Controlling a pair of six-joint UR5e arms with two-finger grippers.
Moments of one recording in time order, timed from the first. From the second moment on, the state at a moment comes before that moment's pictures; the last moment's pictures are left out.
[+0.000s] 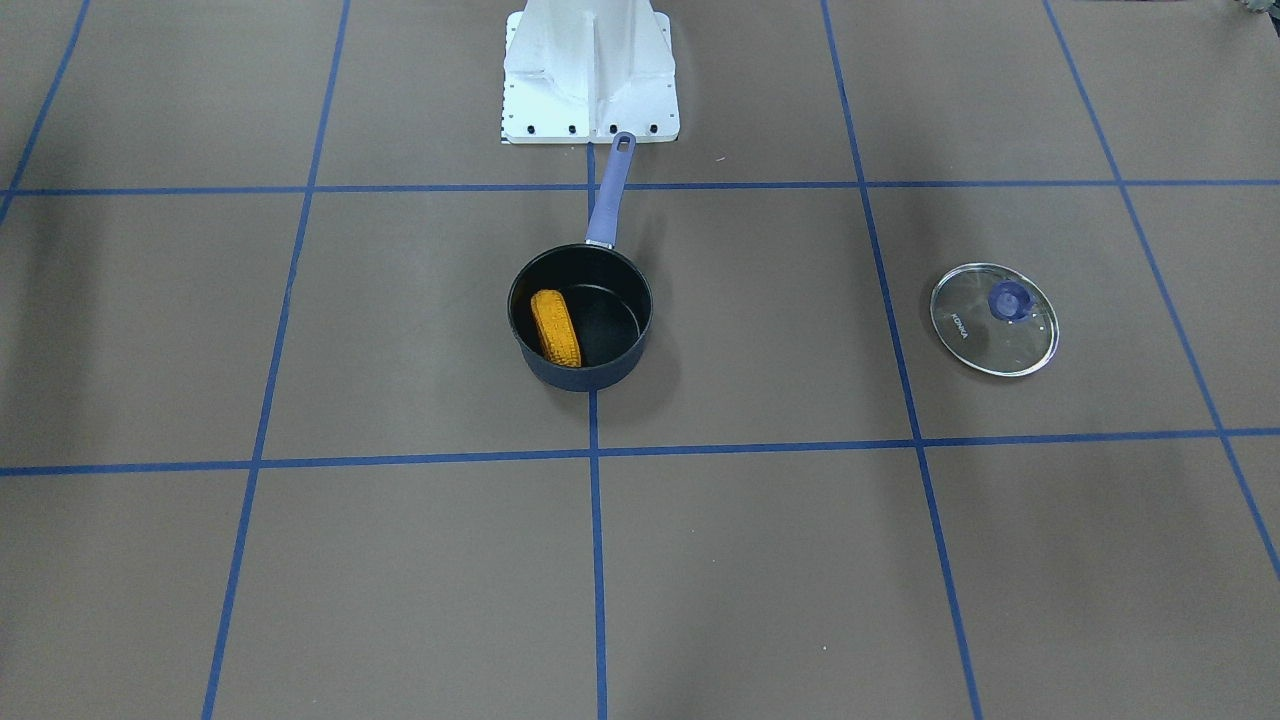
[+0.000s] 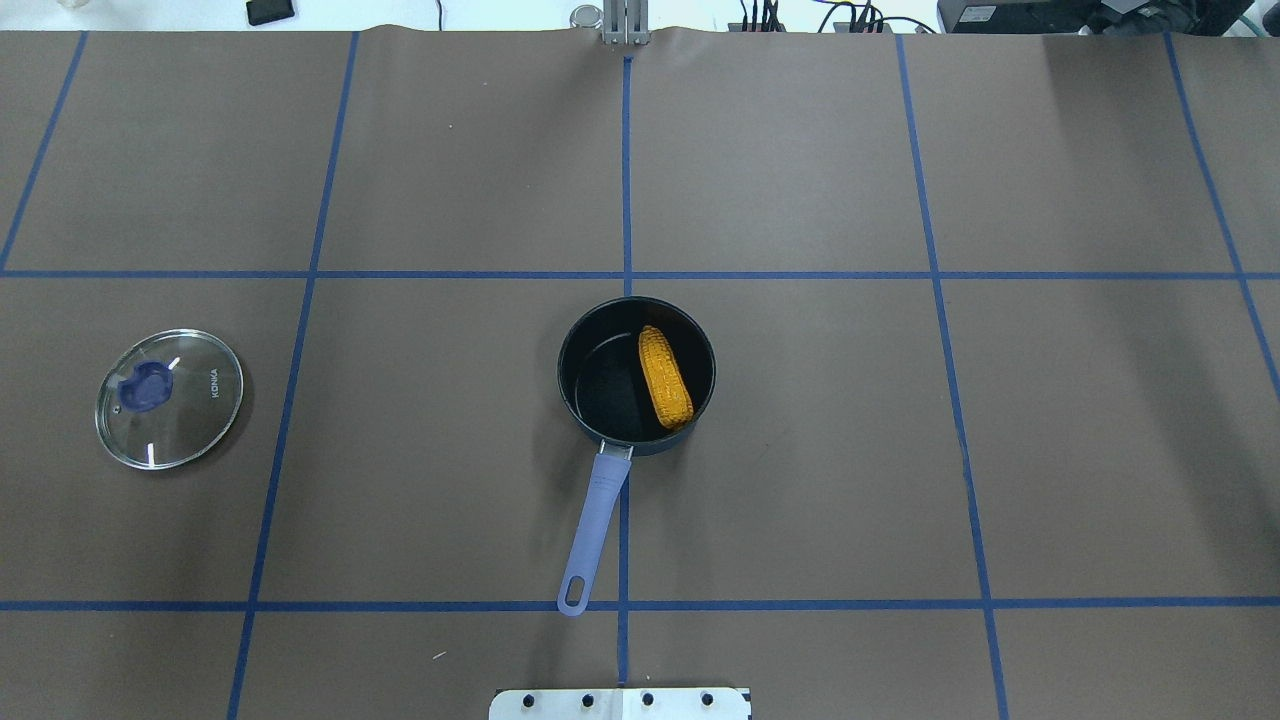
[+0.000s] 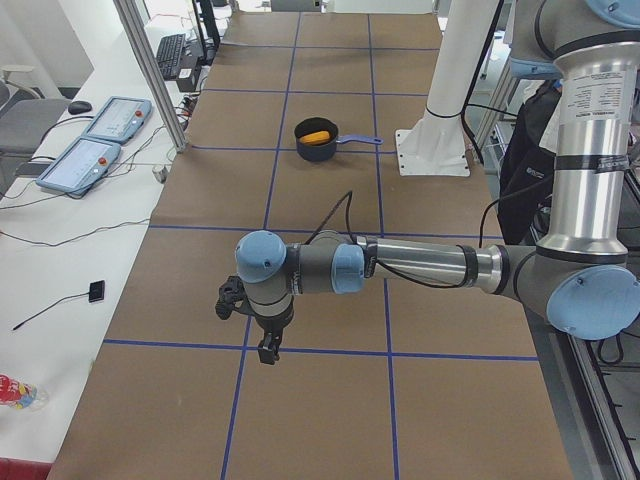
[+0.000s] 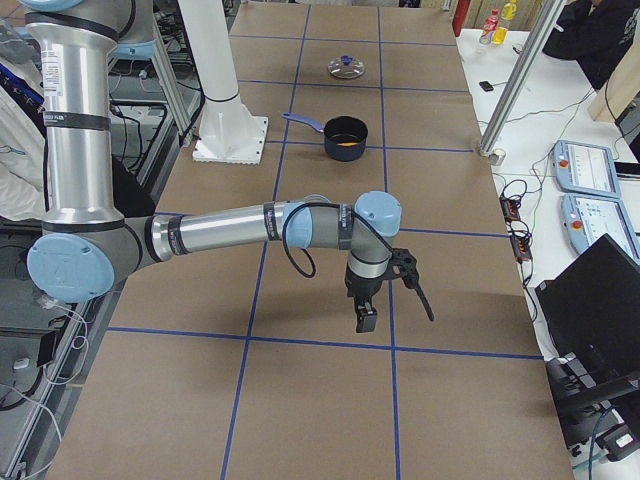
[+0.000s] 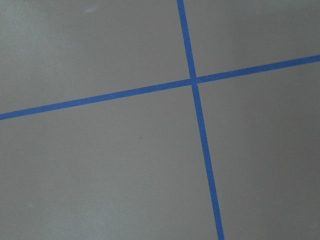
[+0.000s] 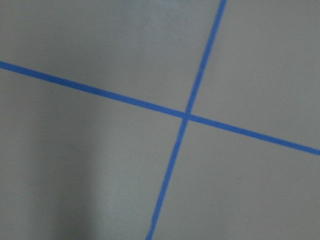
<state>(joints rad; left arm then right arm) -1.60 -1.55 -1.66 -1.48 -2.31 0.22 1.53 -1.62 1.77 -1.76 2.18 -0.18</state>
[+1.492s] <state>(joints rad) -1.61 -1.50 -1.62 -1.64 -2.30 0.22 1.56 -1.65 1.75 -1.76 2.18 -0.18</state>
